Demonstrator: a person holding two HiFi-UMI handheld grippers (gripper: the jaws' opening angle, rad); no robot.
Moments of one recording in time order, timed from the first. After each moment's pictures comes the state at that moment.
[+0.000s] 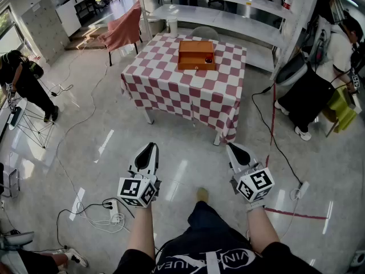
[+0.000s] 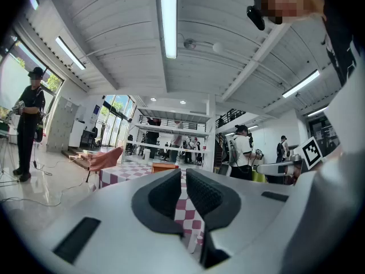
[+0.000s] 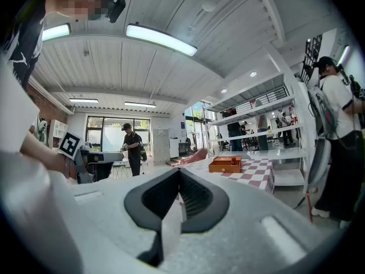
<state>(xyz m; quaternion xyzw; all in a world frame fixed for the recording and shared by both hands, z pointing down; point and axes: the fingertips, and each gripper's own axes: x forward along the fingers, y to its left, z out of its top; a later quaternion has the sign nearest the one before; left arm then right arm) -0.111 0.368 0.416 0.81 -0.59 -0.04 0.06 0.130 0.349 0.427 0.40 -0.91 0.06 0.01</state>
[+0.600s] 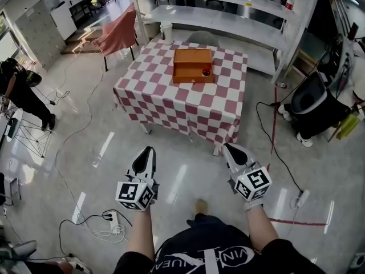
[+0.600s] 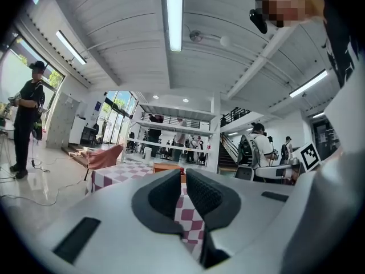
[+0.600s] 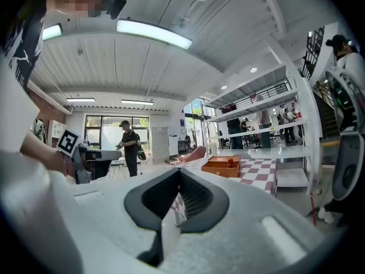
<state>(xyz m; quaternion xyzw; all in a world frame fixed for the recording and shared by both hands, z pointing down) -0.110 0.247 0.412 0.80 -0.59 -0.04 0.07 0.134 0.220 0.429 0.40 -0.92 0.07 0.02</state>
